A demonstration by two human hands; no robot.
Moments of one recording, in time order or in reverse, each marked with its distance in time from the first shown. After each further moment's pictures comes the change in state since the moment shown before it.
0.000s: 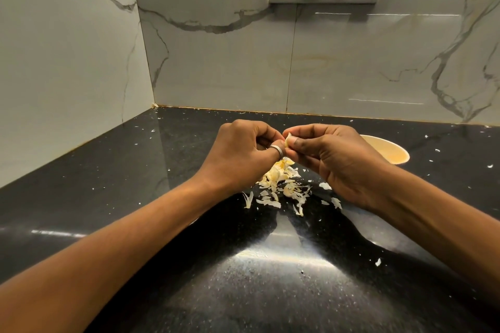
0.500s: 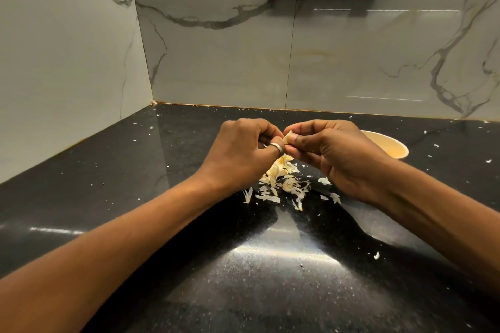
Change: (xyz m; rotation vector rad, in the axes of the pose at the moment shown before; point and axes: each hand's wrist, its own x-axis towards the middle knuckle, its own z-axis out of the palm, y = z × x) left_hand -0.002 -0.002 0.005 0.057 0.014 0.016; right_hand -0.004 -0.003 0.001 -0.047 0.007 0.014
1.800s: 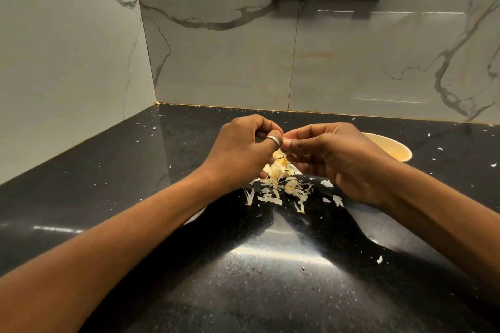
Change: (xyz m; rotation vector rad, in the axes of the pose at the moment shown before) left_hand 0.003 0.001 -0.004 -0.200 -0.061 -0.180; right_hand 0.002 0.000 -0.005 -0.217 -0.052 0.022
